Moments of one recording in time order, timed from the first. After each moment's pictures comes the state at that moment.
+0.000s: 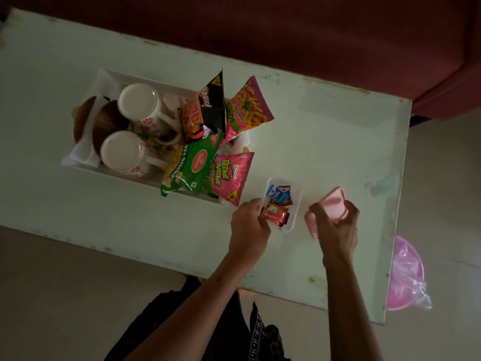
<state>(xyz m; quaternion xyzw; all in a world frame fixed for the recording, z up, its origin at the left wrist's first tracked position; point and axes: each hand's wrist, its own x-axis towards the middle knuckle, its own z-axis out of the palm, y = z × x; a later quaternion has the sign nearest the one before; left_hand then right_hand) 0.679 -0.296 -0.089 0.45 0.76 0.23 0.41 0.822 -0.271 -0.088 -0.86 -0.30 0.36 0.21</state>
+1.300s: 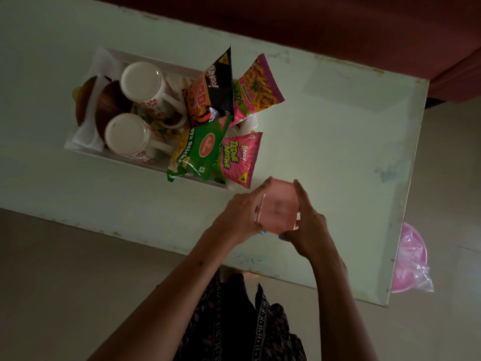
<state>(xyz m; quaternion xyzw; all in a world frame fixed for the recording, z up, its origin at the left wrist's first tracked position) 0.632 -0.292 -0.075 0.59 0.63 0.04 0.51 0.786 -0.292 -0.072 -0.70 -0.51 0.50 0.01</state>
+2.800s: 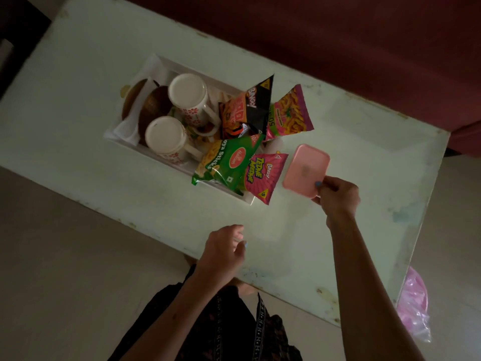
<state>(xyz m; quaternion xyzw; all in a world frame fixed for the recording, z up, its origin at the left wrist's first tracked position) 0.605 -0.355 -0.057 0.43 0.76 0.17 0.46 0.779 -0.191 -0.110 -0.79 -0.36 0.44 0.22</state>
